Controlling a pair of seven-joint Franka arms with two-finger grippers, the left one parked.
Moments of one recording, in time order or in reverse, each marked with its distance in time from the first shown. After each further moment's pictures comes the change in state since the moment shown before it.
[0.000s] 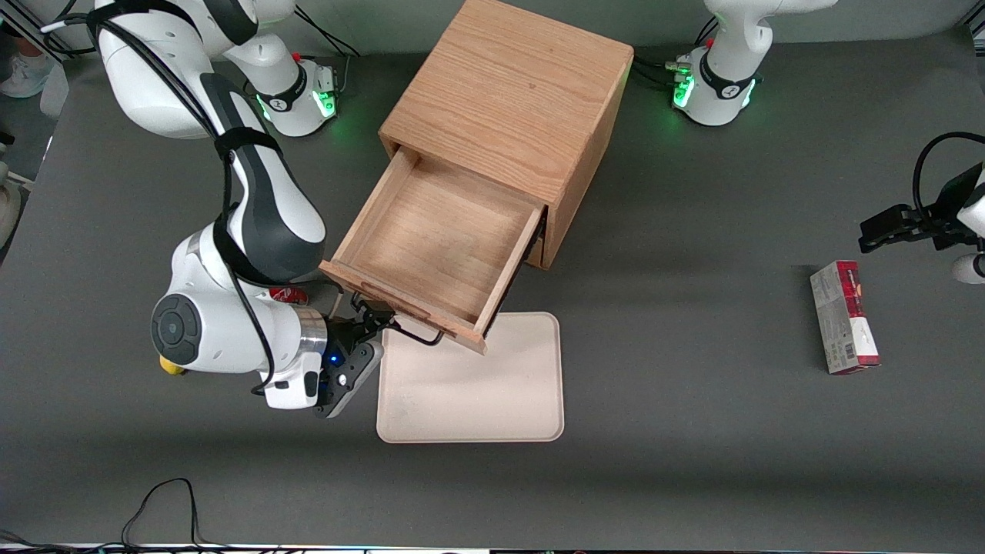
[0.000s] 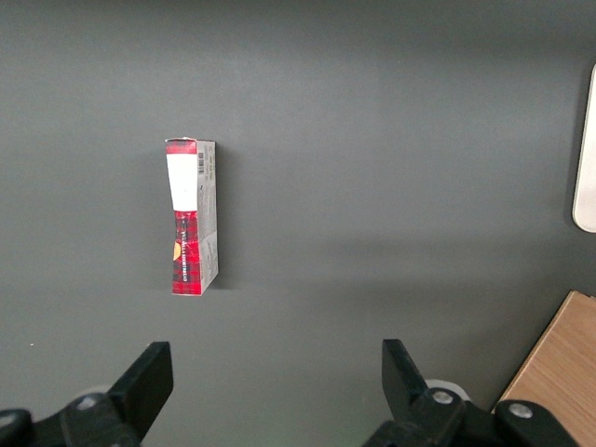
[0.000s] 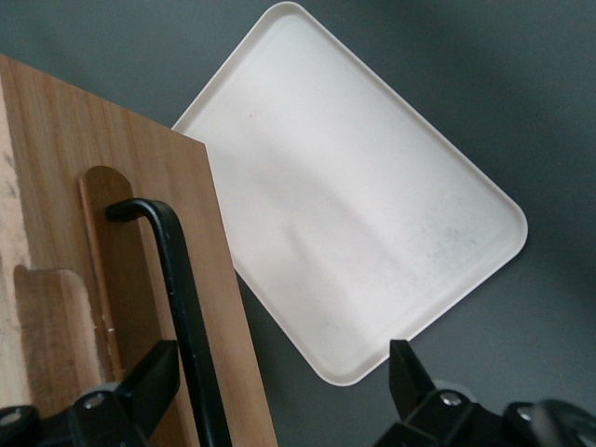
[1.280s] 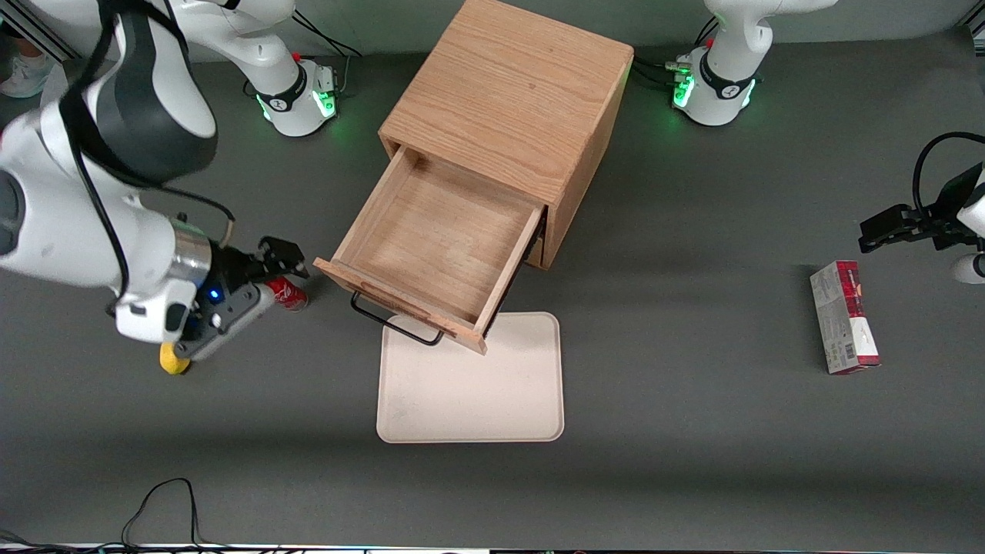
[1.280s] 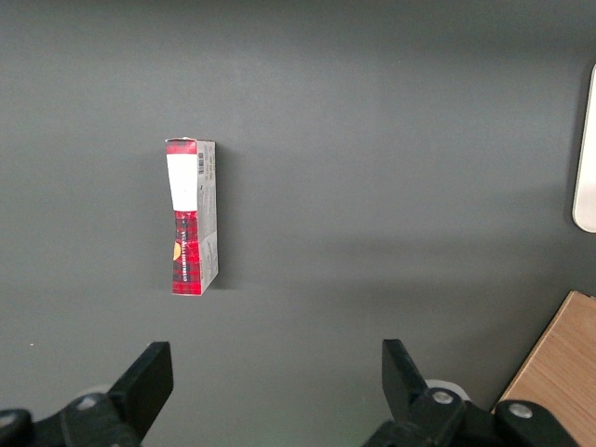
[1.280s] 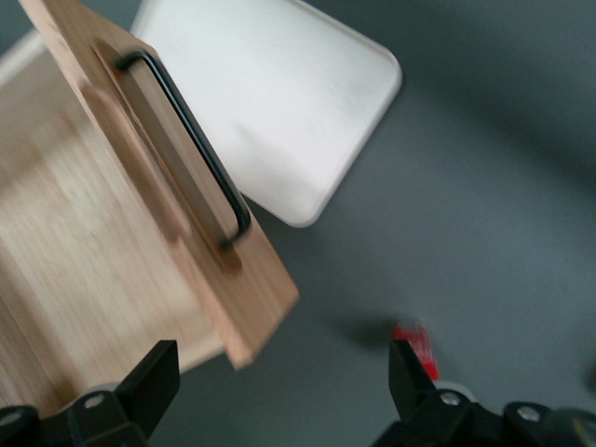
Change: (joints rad) arm -0.020 -0.414 -0.097 -0.265 -0.143 -0.206 0.233
